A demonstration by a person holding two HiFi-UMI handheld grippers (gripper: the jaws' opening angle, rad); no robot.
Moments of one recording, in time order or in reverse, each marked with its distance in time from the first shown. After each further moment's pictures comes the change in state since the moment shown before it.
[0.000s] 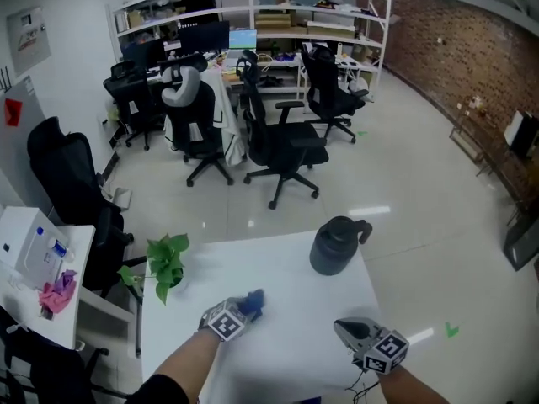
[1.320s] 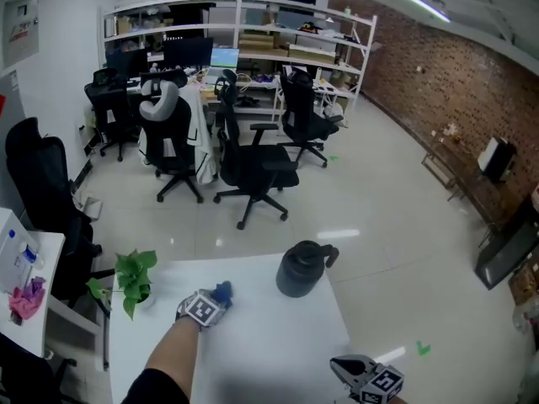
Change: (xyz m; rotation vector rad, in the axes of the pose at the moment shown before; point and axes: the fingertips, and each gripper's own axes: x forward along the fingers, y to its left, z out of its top) left arm 0.025 0.086 0.048 -0.105 -0.007 0.111; right arm -0.086 0.005 -0.026 0.001 0.114 -0.062
